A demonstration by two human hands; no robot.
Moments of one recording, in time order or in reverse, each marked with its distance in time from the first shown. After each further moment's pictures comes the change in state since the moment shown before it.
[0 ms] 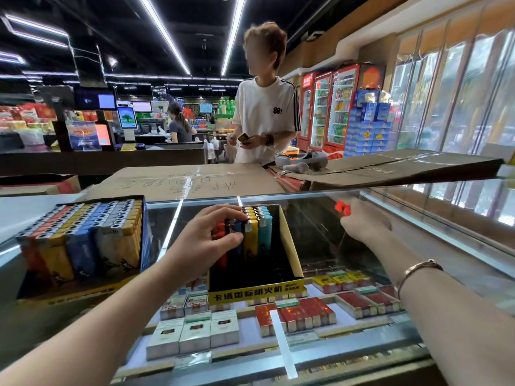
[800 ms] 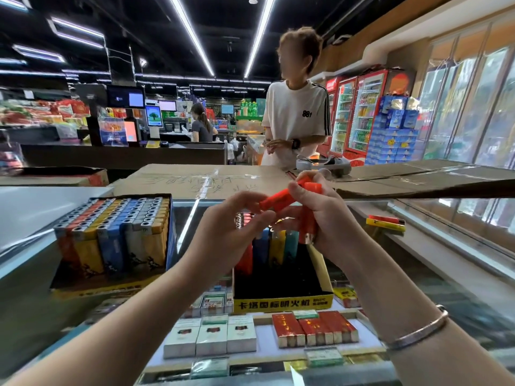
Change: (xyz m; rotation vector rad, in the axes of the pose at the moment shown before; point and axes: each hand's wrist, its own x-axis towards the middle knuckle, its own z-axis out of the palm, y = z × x) left_hand 0.001 0.026 -0.004 0.035 0.234 0.261; right_hand -0.080 -0.116 -0.036 1.669 -0.641 -0.407
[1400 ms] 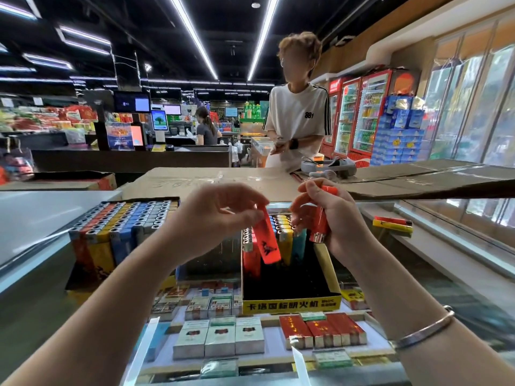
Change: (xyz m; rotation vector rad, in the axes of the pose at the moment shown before) left_hand 0.013 0.025 -0.047 -0.034 -0.277 -0.107; right_hand 0.003 0.005 -0.007 -0.096 0.124 -0.068
